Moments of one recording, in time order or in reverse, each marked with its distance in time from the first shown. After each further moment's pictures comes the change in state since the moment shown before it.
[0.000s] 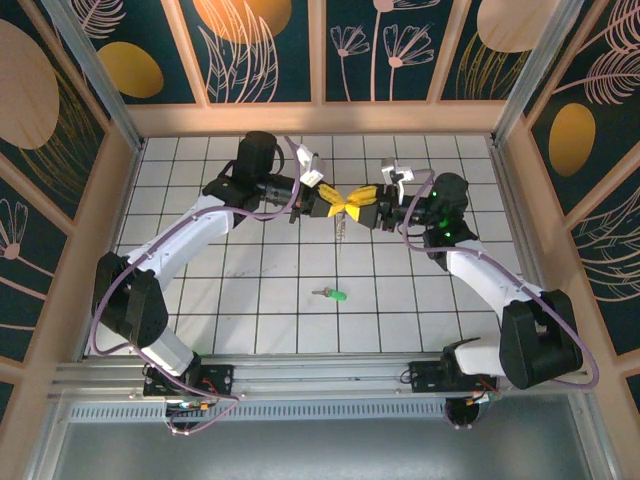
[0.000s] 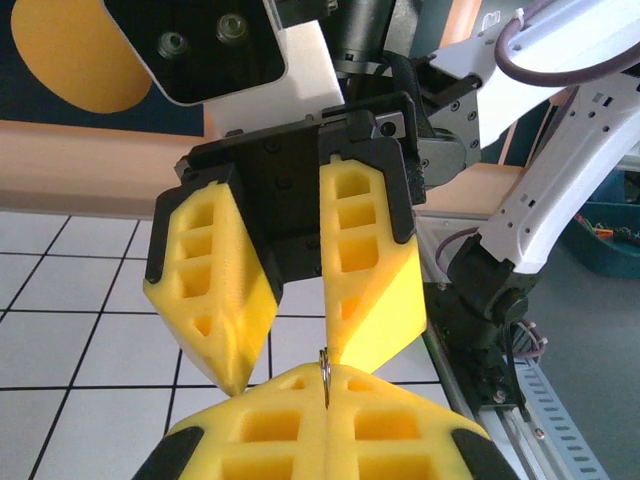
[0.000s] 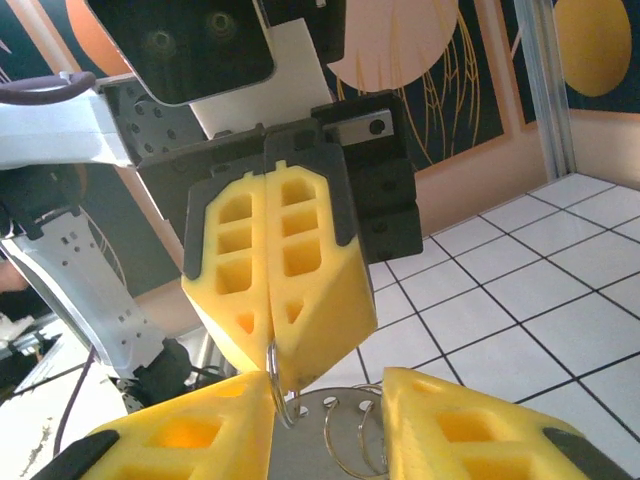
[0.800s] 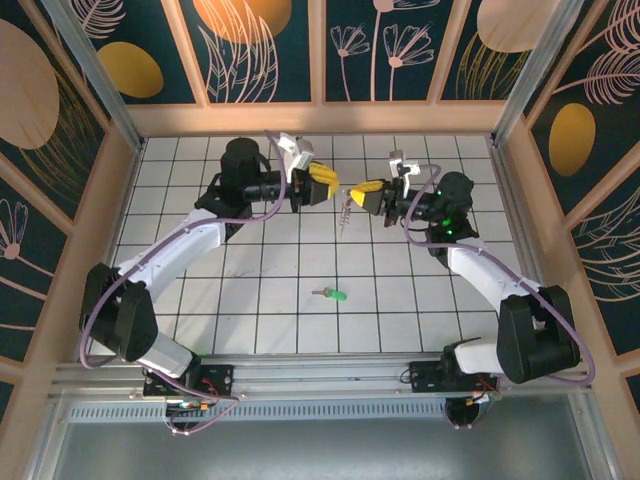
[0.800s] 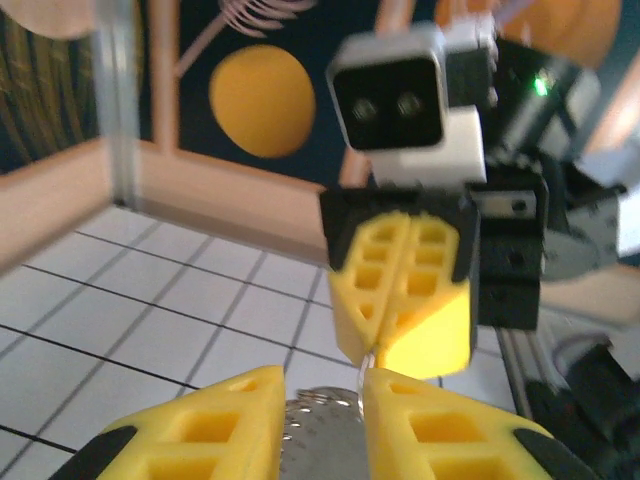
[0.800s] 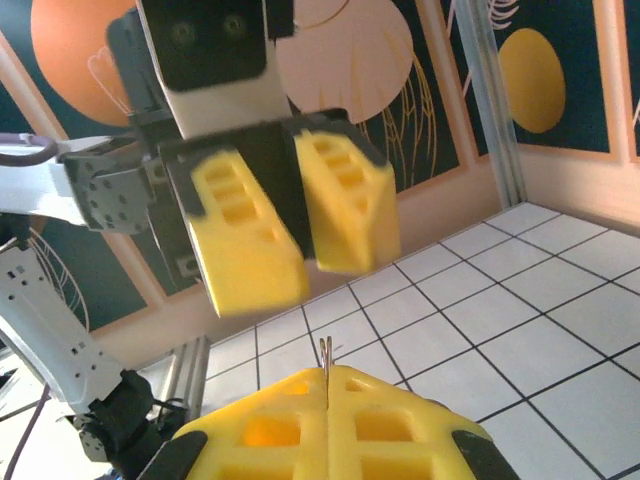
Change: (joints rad) left arm 0.013 -0.101 -0.158 0.389 -0.321 -0.364; right arm -0.040 0.024 -0.002 0.097 0.058 0.050
